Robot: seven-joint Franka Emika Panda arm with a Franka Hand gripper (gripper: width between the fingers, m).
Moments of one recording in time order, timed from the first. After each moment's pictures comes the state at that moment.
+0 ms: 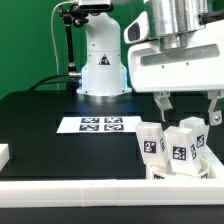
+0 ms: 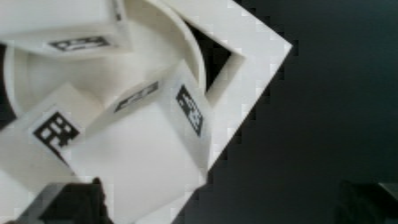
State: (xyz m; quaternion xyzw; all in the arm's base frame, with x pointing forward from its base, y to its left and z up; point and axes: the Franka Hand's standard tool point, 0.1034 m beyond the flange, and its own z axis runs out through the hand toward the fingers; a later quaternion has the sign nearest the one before) arm 0.659 0.084 0.112 -0.89 0.45 -0.05 0.09
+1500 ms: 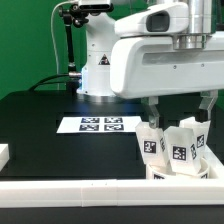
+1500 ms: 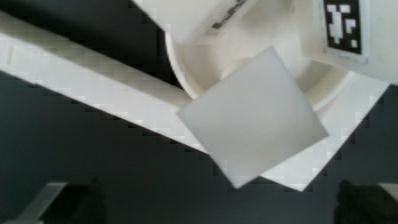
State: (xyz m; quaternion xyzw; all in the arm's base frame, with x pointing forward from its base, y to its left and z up) arm 0.657 0.075 0.108 -0.97 -0.24 -0.06 -0.01
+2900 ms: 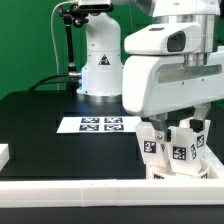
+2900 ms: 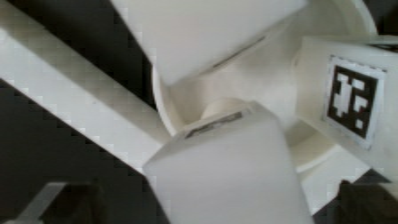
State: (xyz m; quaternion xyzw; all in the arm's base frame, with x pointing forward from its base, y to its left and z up) arm 0.645 0.078 0.084 -0.95 -0.32 -0.03 -0.01
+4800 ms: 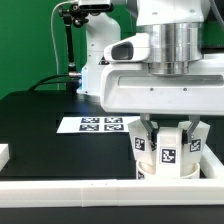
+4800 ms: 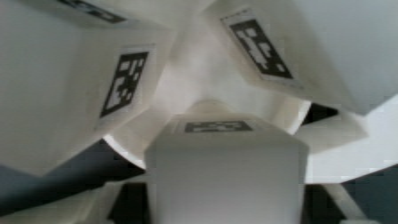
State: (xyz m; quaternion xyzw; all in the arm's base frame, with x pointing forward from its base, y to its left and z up) arm 0.646 0.062 0.077 -0.98 0.20 -0.02 0.02
